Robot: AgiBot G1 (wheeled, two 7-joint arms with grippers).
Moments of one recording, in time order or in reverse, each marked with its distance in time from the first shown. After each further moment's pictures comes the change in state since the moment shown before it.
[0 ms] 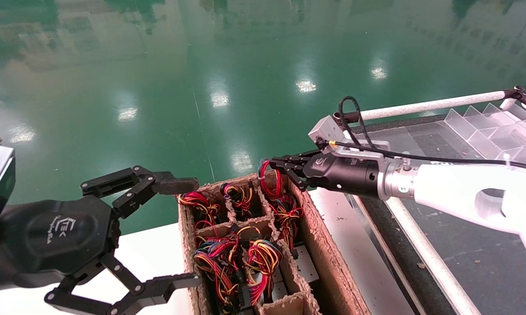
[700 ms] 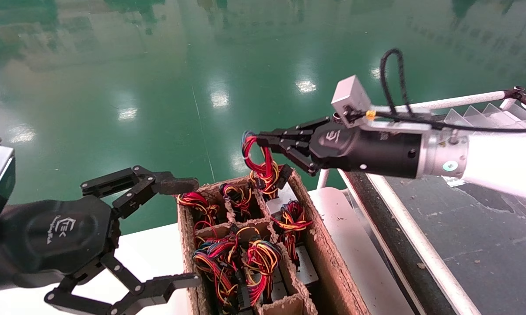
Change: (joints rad) left arm 0.000 0.000 0.001 0.000 -0.001 0.000 0.000; right arm 0.086 0.086 0.031 0.042 0.048 -0.289 -0.025
